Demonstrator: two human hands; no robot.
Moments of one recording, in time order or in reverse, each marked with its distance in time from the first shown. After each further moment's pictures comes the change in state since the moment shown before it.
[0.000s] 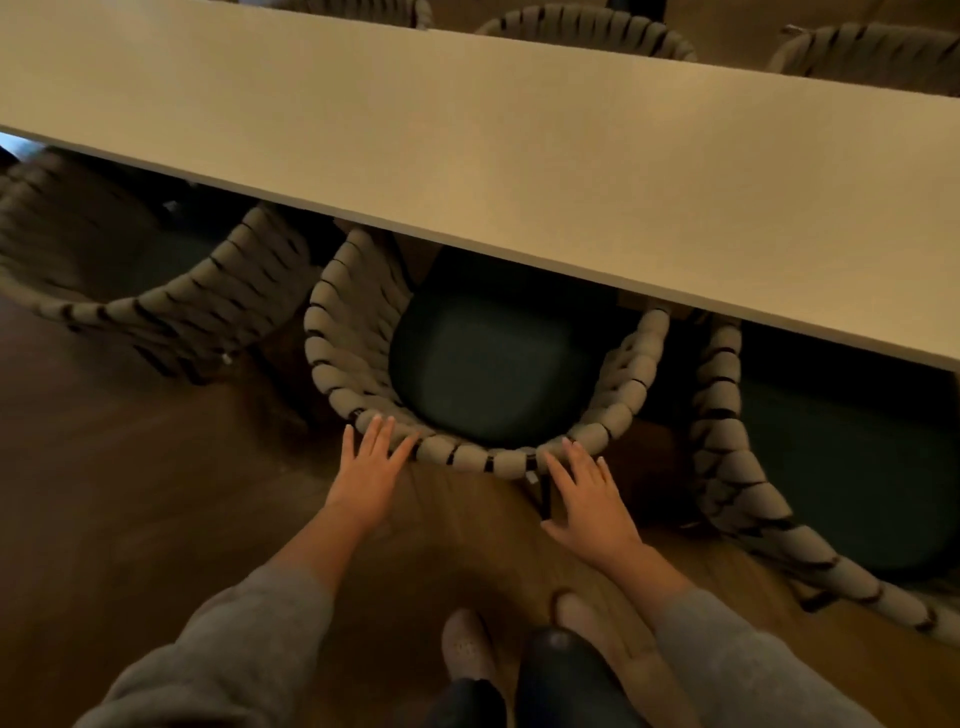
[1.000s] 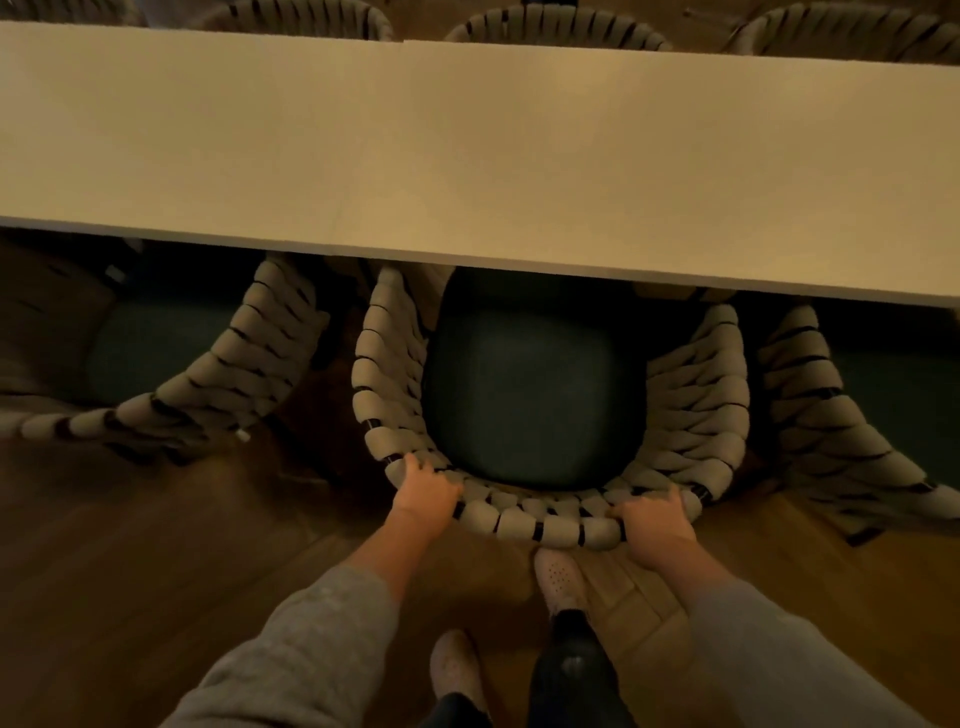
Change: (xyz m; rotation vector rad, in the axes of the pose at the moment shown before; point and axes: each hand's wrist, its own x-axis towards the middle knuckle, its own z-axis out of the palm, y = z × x) left_hand 0.098 -0.138 0.011 0.373 -0.187 0.398; right_hand 0.091 -0.135 0.014 -0.272 -0.392 0.411
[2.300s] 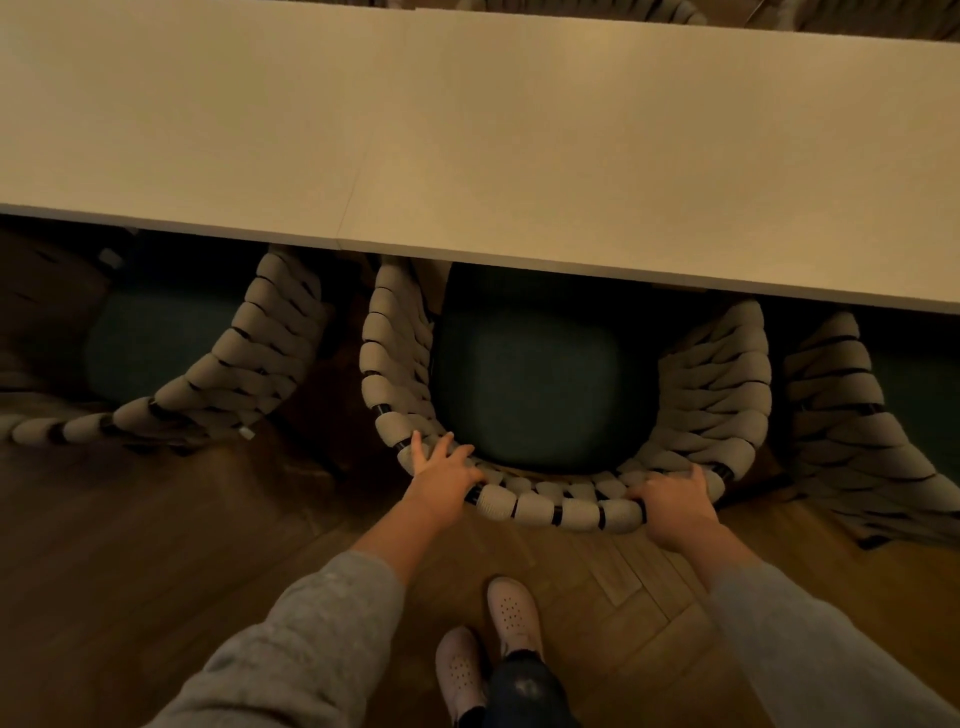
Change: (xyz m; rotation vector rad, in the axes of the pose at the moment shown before) left_hand 0.024 -0.026 -0.003 -0.334 0.124 0.004; right_hand 0.030 0.003 -0.031 0.056 0.051 0.033
